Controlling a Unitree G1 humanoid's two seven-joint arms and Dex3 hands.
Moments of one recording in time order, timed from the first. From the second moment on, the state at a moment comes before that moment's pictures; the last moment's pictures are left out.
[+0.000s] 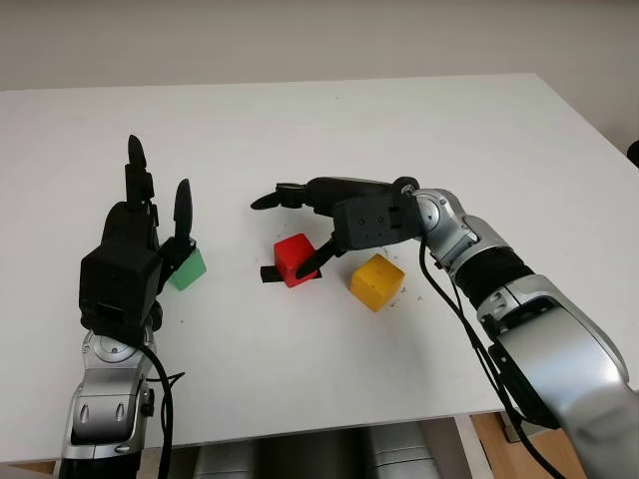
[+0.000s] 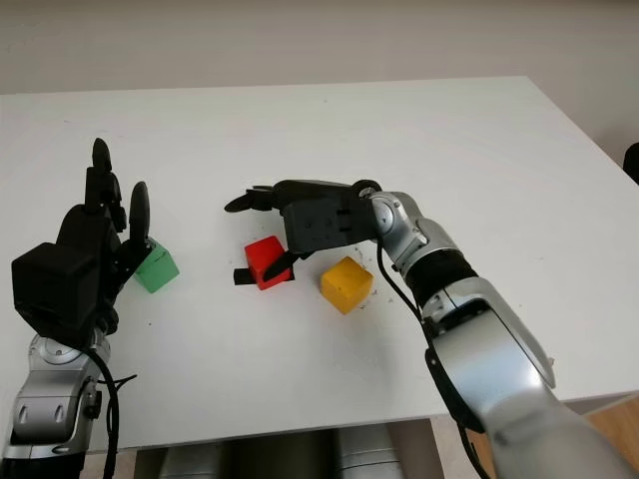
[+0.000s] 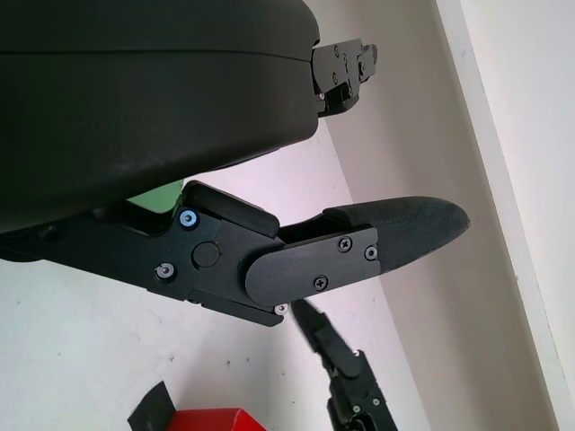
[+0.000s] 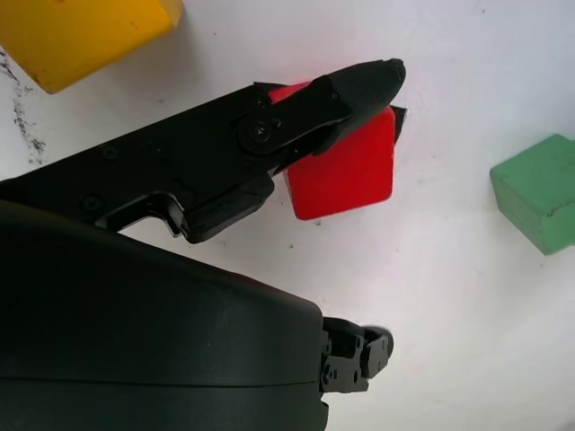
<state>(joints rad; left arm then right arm) -0.14 0.19 0.16 -0.23 0.12 0.23 0.05 -1.05 -0.28 0.38 1.03 -0.42 -0.49 0.50</state>
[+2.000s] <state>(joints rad) -0.14 0.19 0.15 -0.24 0.13 0.24 0.04 -0.72 -0.77 0.22 0.59 -0.53 -0.95 0.38</state>
